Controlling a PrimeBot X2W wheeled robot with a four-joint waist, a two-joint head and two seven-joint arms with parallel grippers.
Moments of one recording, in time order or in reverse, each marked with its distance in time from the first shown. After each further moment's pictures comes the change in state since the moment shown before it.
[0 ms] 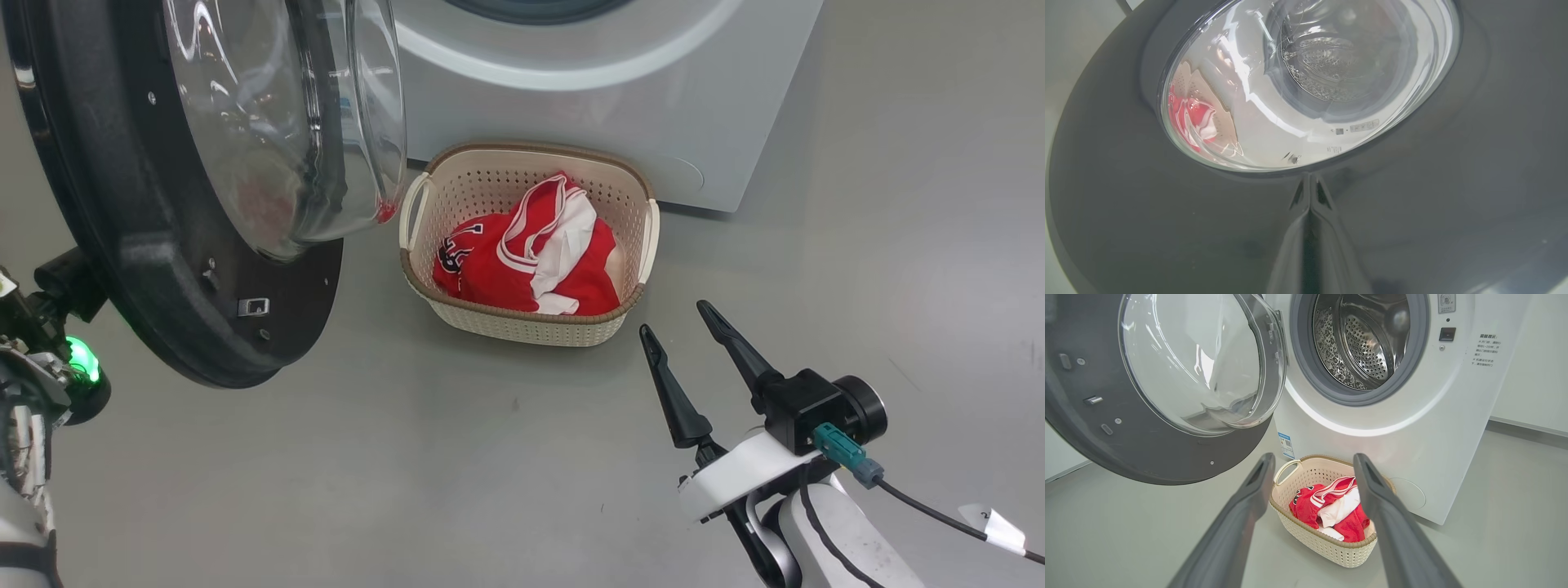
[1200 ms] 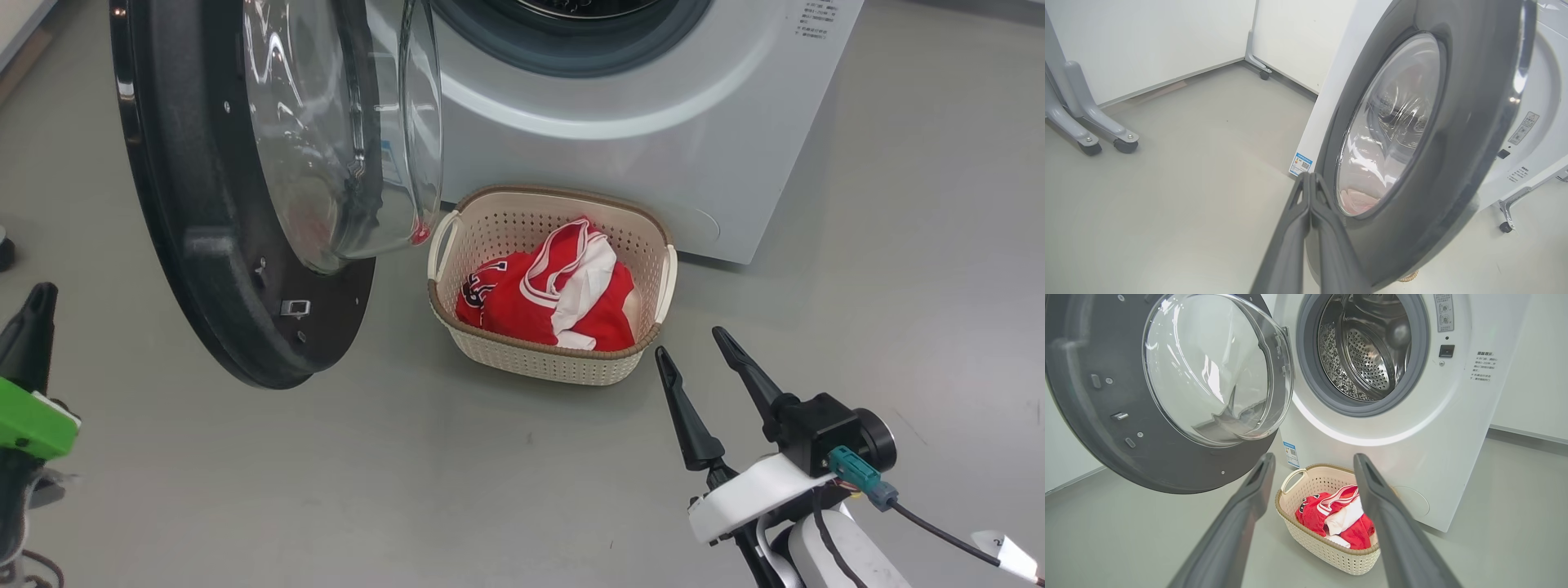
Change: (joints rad) left arm 0.460 0.151 -0.228 -0.579 0.591 -0.011 -0.709; right arm 0.064 0.005 -0.031 -0.015 0.028 0.001 0.000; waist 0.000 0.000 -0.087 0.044
